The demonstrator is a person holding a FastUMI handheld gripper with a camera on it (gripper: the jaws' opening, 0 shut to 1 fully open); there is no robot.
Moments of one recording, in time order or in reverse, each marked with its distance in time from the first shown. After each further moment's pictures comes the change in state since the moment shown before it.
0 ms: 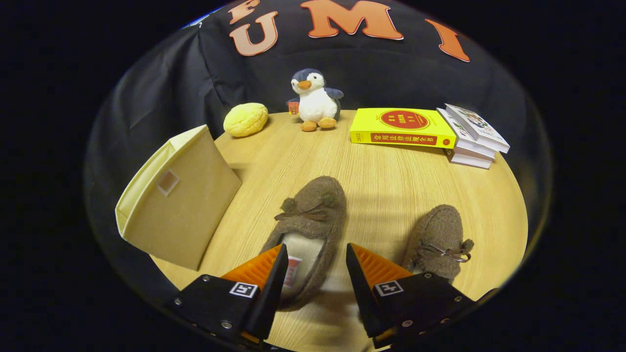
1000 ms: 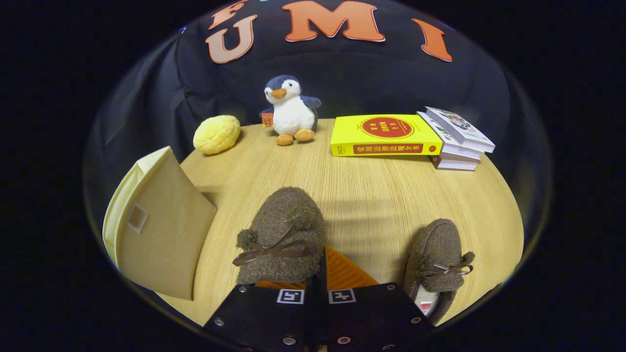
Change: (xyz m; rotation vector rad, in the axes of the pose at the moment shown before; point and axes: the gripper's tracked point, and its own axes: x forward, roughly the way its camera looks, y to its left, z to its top) arm 0.009 0.000 0.043 0.094 -0.074 -0.155
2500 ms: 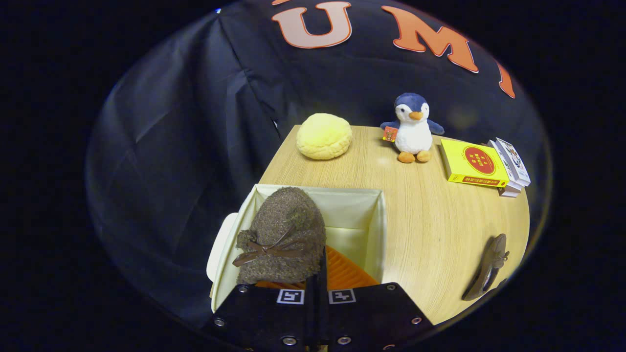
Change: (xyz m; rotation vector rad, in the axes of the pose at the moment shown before) arm -0.024 0.302 0.051 -0.111 0.178 0.149
